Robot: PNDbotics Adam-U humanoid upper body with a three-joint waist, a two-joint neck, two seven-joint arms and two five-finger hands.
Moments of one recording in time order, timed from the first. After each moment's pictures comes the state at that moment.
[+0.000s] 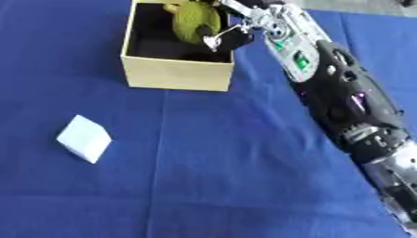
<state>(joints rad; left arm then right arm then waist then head) -0.49 0.31 0.02 -1.98 0.03 -0.31 0.21 -1.13 -0.54 0.29 -1.13 0.71 -0.18 0.30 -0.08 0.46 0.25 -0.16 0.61</state>
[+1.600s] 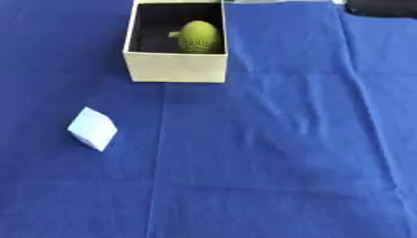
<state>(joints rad) -0.63 0.70 -0.12 -1.97 -0.38 -0.05 -0.30 -0.58 -0.96 0.05 -1.98 0.11 -0.02 0.05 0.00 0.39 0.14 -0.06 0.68</state>
